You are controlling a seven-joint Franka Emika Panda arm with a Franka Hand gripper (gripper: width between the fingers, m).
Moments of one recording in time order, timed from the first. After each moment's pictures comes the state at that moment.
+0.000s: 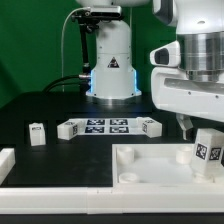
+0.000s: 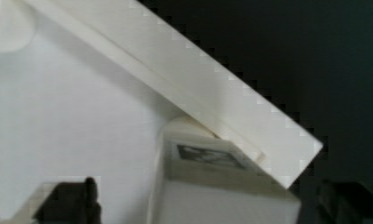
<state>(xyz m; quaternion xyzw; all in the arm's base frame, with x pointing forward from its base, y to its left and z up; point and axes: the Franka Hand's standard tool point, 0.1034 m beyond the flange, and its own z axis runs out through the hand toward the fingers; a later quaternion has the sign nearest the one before) 0.619 0.133 0.080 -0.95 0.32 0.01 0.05</state>
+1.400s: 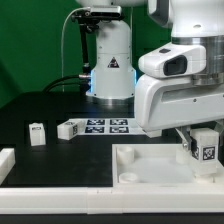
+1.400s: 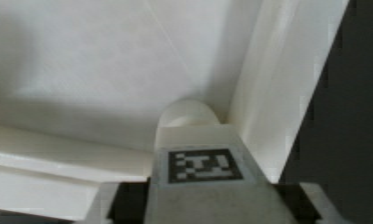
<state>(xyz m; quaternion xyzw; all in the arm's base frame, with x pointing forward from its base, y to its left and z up) 0.618 0.119 0.075 -0.99 -0.13 0.00 0.04</state>
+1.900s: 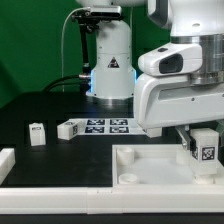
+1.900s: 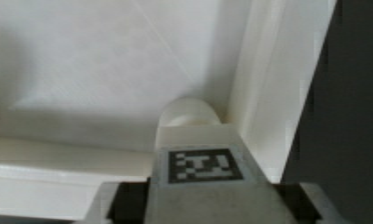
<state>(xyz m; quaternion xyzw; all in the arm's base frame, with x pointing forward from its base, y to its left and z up) 0.619 0.121 0.074 -1.00 -0.01 -0.03 0.04</state>
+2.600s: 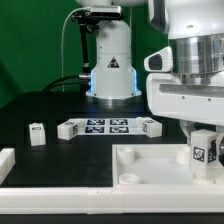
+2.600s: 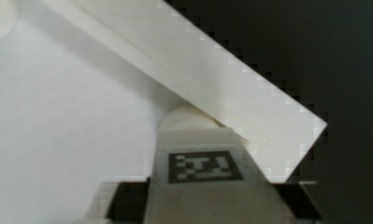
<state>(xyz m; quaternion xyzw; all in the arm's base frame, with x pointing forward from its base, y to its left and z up) 0.622 0.124 0.074 -0.87 0.48 -0.01 0.07</state>
